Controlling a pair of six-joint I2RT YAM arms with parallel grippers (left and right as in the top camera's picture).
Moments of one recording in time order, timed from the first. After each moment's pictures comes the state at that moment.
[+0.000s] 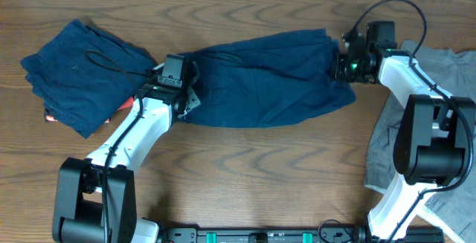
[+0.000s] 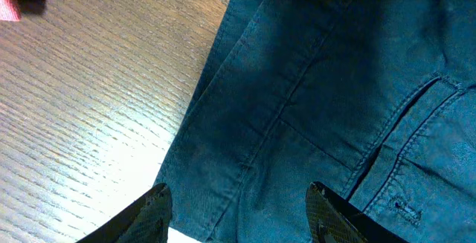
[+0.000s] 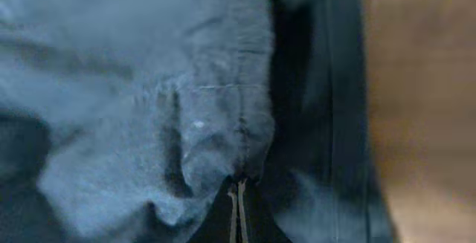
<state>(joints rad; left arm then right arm) -0.23 1.62 0.98 -0.55 -0.16 -0.74 -0.06 2.02 1.33 -0.43 -0.41 0.12</state>
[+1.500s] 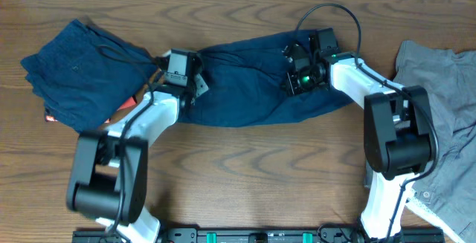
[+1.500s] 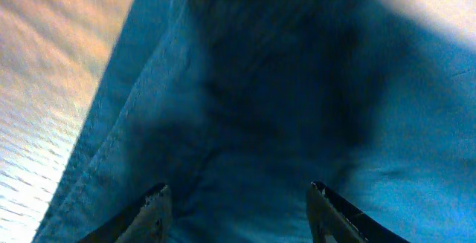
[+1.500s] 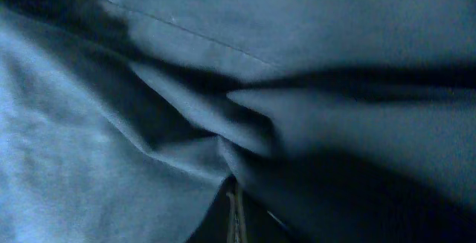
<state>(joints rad) -0.23 1.80 0.98 -0.20 -0.09 -0.74 0.21 2.11 1.34 -0.46 -0.47 -0.01</state>
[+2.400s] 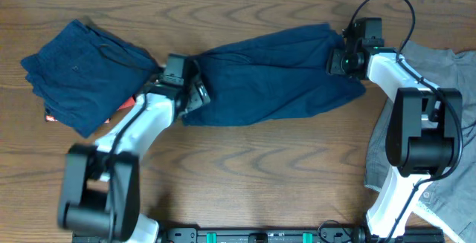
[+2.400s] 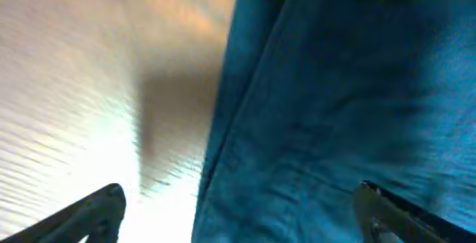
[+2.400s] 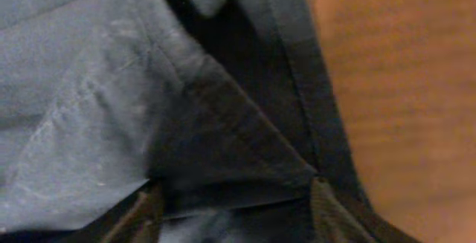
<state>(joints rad) -0.21 1.68 0.98 -0.47 -0.11 -0.62 -0.01 2.09 1.37 -0.40 -0.11 0.17</state>
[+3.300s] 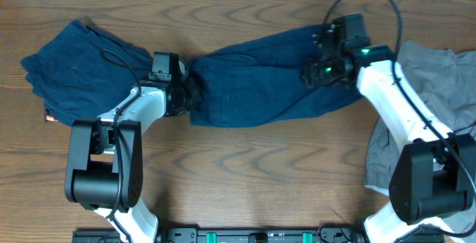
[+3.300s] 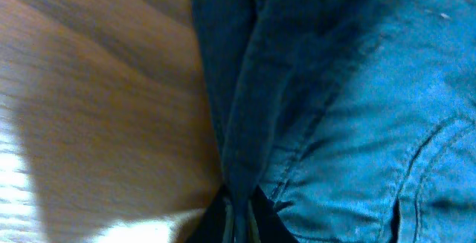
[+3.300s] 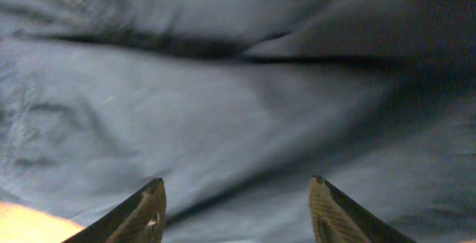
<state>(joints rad) -0.11 1.85 0.99 -0.32 0.31 -0.57 0.20 1.78 1.35 -0.73 -0.21 0.15</state>
